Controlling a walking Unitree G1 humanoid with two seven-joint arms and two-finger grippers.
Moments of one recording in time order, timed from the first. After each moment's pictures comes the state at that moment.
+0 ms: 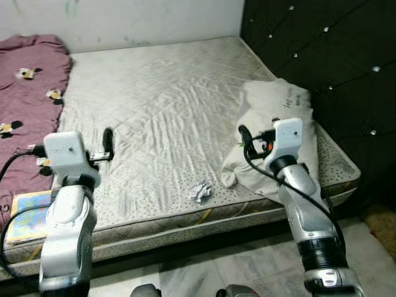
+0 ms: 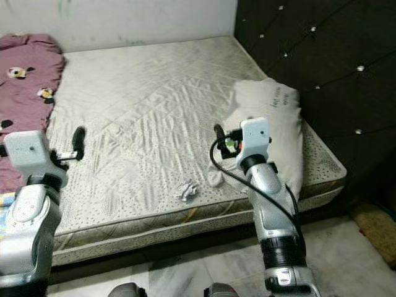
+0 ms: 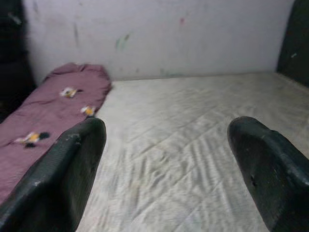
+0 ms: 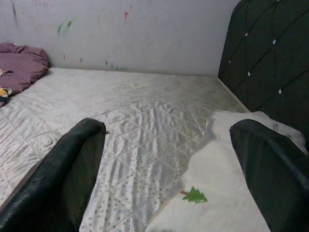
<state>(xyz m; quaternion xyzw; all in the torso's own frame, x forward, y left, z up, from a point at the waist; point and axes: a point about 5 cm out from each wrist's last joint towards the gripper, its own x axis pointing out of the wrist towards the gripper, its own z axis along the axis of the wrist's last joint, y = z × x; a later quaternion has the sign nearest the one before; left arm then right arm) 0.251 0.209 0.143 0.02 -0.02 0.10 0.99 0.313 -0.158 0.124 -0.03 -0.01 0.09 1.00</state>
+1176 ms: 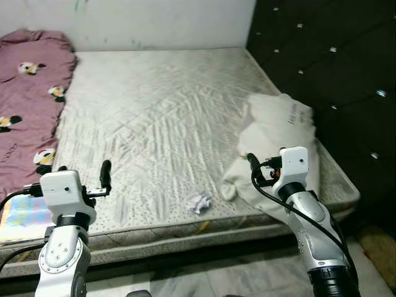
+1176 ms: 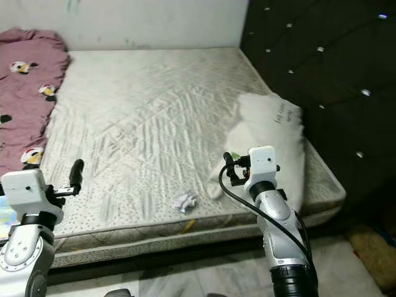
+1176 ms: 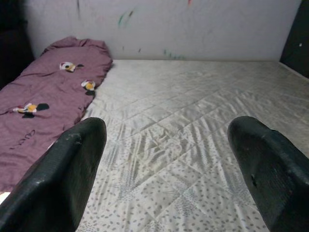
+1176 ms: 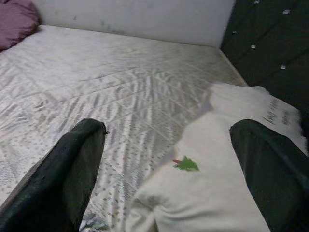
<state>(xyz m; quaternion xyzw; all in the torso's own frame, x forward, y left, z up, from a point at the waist) 0.212 0.210 0.114 0.01 0.01 0.08 1.00 0.284 -0.174 0.093 -0.04 0.06 0.08 0.99</state>
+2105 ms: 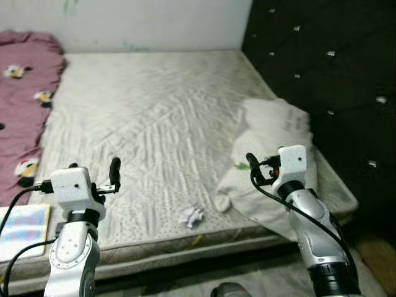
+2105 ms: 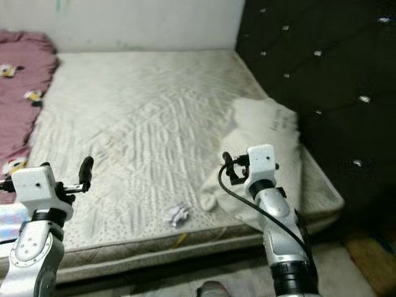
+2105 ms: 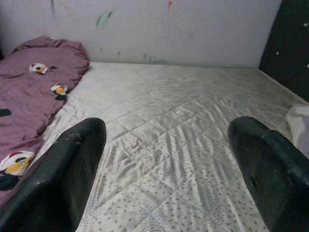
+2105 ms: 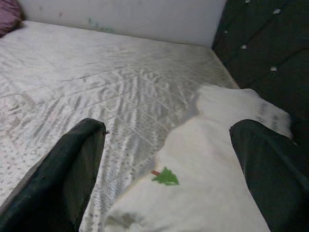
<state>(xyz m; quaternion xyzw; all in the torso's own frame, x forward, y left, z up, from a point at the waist) 0.216 0.200 0.113 0.00 0.01 0.08 1.00 0.287 -0.174 0.092 -0.05 0.06 0.08 0.99</state>
